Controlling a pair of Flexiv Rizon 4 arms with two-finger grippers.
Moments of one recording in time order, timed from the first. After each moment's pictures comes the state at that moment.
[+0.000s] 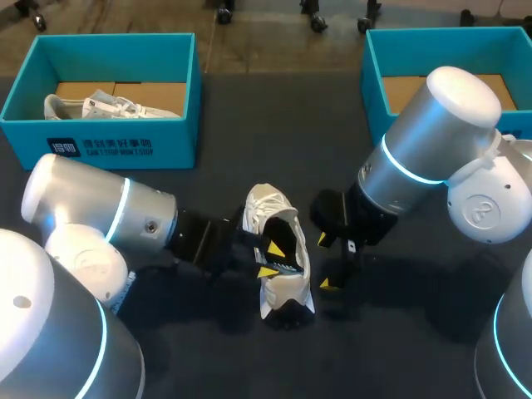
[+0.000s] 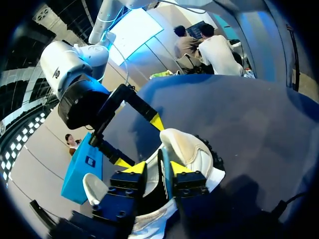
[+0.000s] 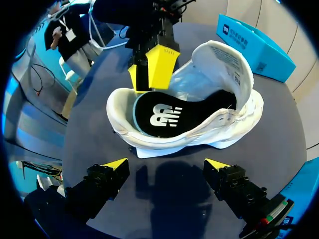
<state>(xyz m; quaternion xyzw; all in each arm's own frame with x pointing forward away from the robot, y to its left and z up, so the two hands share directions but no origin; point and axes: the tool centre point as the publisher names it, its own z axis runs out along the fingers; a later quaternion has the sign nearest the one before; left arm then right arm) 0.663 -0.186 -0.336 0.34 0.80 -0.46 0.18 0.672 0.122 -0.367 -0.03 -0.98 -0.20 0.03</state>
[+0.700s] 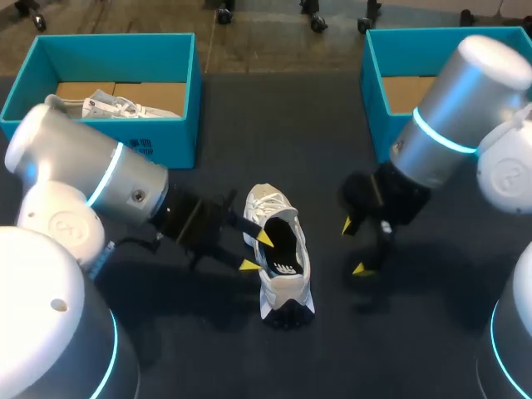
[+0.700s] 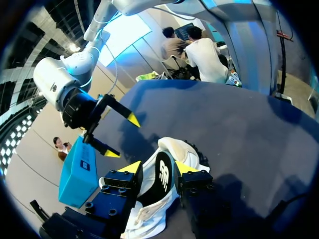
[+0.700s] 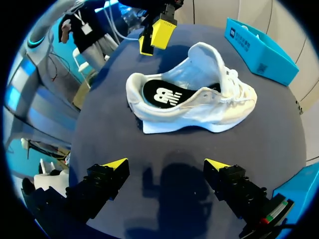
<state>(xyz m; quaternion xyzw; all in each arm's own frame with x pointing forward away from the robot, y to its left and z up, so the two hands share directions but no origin) 0.659 -0.163 -0.302 0.39 0.81 -0.43 0.12 0.685 0.066 -0.340 0.02 -0.98 -0.19 0.06</state>
